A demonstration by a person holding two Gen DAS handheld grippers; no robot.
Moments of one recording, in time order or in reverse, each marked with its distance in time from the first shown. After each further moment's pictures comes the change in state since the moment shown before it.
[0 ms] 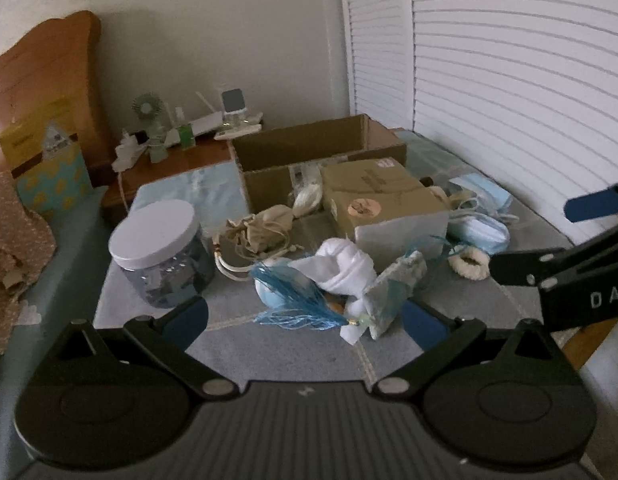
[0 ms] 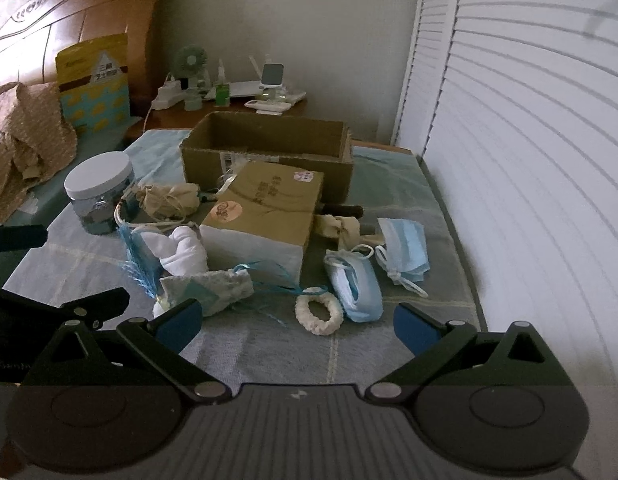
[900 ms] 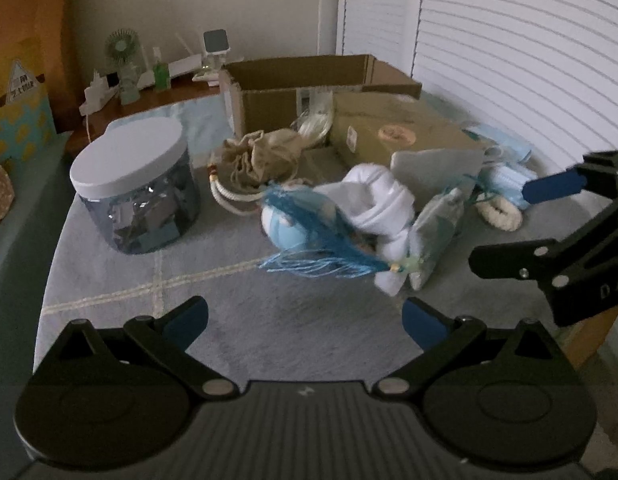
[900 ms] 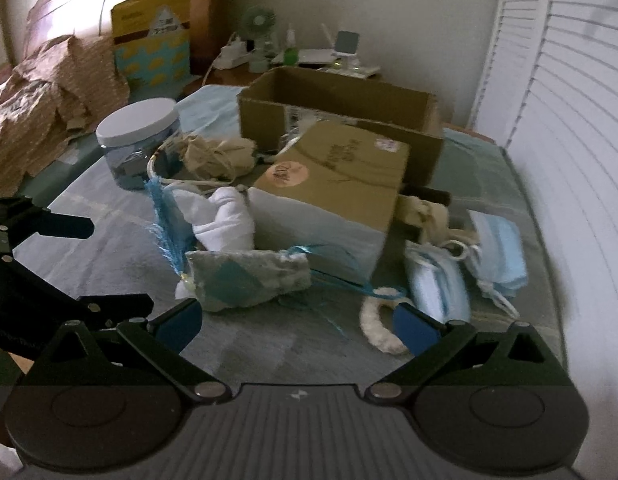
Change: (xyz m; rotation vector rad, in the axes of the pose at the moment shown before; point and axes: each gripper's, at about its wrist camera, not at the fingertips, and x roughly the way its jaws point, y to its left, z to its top) left arm 0.053 0.040 -0.029 -0.038 0.131 -0.119; right arm 0.067 0.022 0.000 -0.134 0.075 0.174
